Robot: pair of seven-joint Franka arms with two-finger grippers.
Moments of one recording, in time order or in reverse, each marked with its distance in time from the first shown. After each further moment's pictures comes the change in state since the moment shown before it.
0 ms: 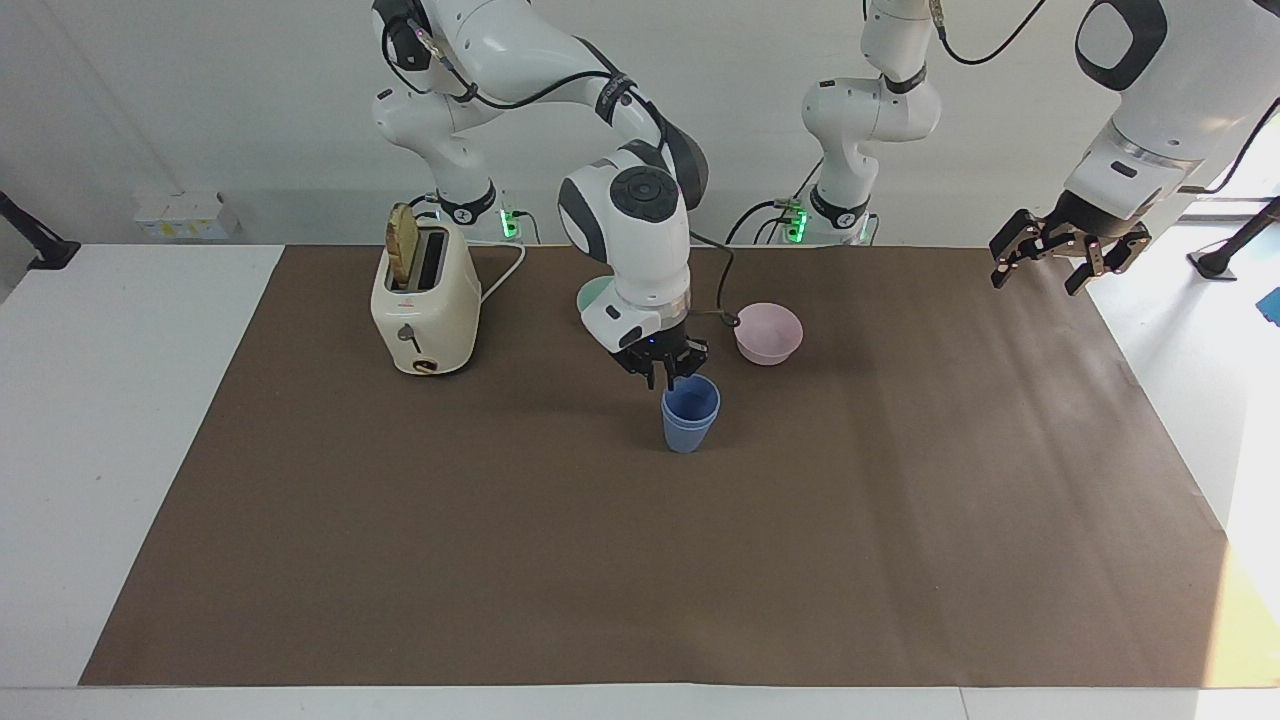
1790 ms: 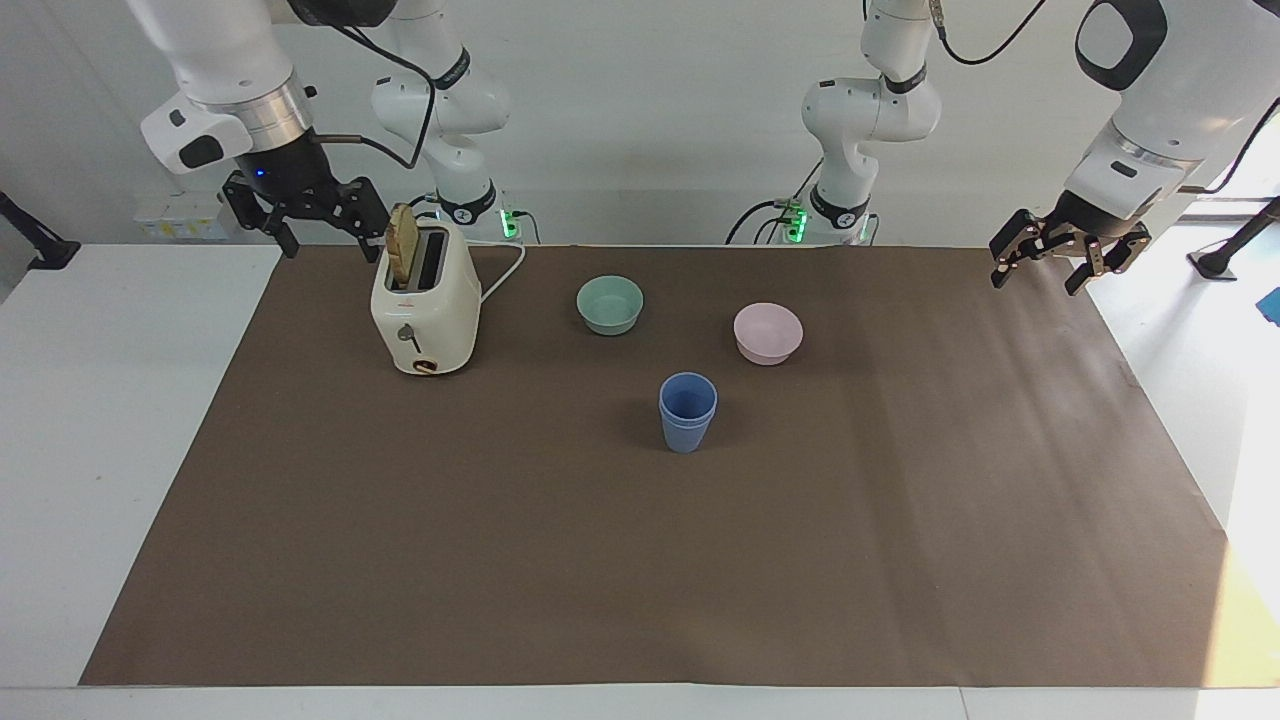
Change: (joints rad) left arm 0.000 0.000 0.000 0.000 0.000 0.000 0.000; right arm -0.491 -0.383 -0.079 0.063 -0.044 -0.506 -0.611
